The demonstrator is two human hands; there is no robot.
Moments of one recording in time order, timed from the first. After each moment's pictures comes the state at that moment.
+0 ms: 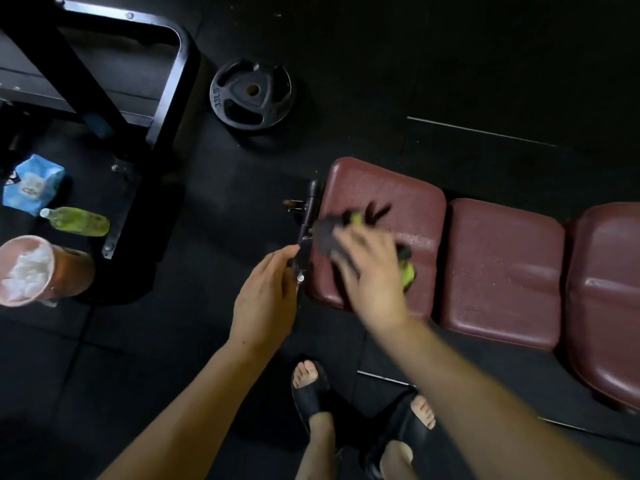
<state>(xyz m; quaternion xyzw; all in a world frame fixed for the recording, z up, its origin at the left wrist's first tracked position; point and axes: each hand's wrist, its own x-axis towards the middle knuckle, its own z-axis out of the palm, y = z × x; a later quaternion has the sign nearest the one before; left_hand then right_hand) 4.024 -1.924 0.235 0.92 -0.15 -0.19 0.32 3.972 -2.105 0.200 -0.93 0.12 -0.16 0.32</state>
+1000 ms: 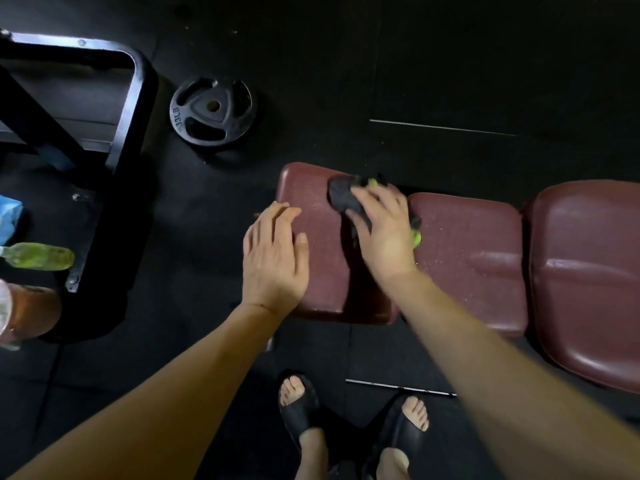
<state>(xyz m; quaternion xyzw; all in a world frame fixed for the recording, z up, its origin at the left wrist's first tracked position) 4.048 -2.015 0.209 0.92 -0.27 -0.06 0.29 3.989 -2.197 0.183 -0.92 0.24 -0.17 0.25</state>
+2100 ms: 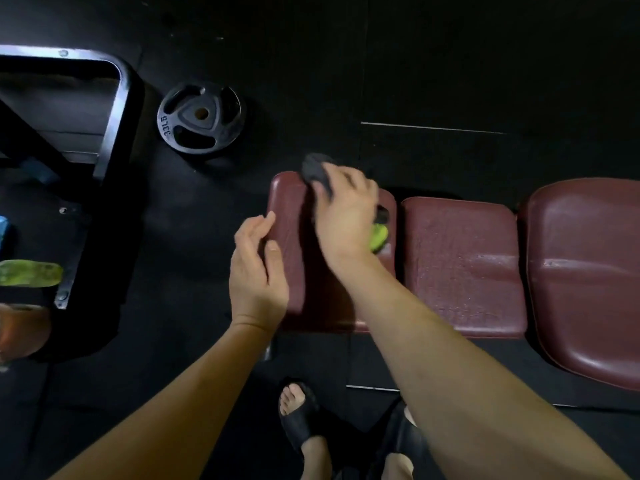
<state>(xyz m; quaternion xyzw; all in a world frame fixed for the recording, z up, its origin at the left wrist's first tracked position) 4.048 -2.007 0.211 0.86 -0.16 -0.09 0.47 4.054 -2.163 0.204 -0.87 0.34 -0.25 0.24</state>
